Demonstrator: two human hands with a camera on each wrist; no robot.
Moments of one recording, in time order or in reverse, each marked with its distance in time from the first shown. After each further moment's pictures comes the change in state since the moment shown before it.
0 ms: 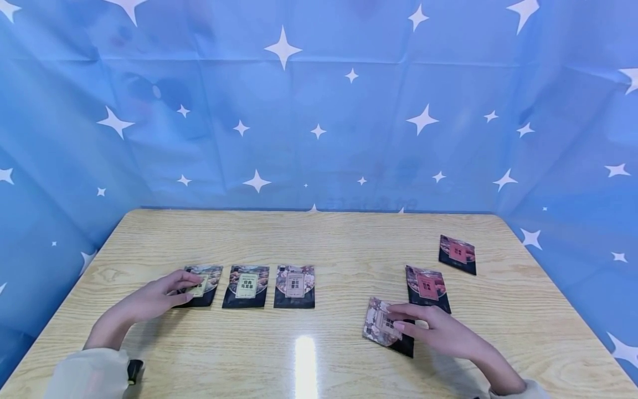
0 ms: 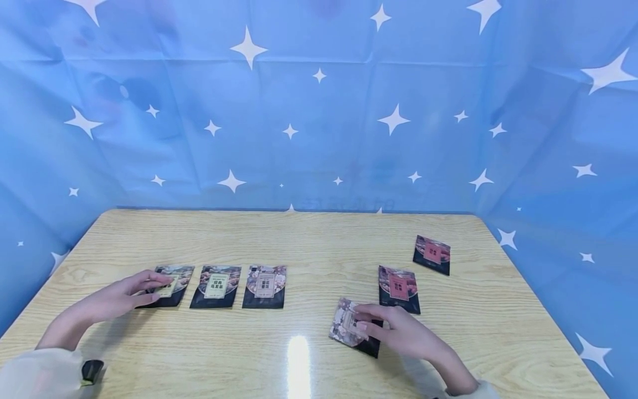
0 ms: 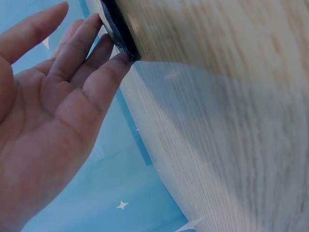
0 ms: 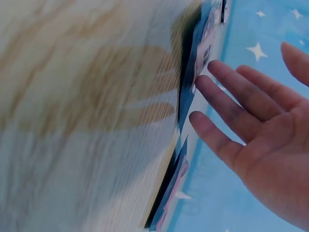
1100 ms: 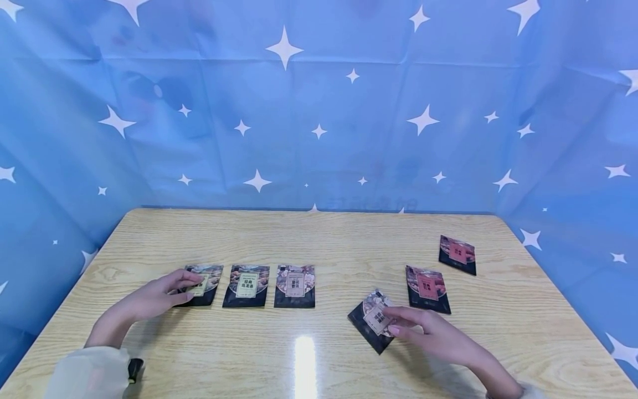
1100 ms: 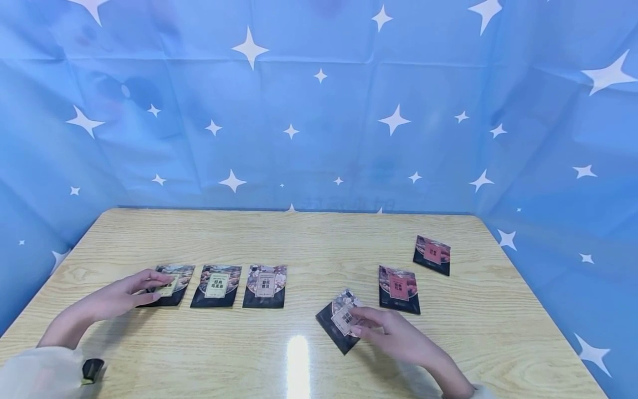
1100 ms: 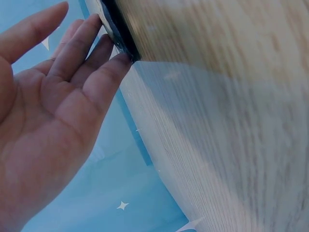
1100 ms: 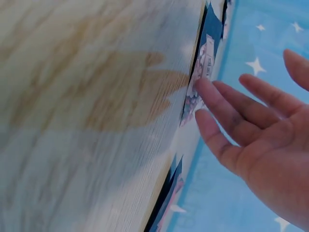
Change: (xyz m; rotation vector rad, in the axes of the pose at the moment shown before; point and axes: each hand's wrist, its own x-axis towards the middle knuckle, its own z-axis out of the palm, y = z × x) left_hand -0.001 0.002 0.001 0.023 0.002 -0.003; right_hand 0.000 -0.007 0.011 -0.043 0.048 -0.008
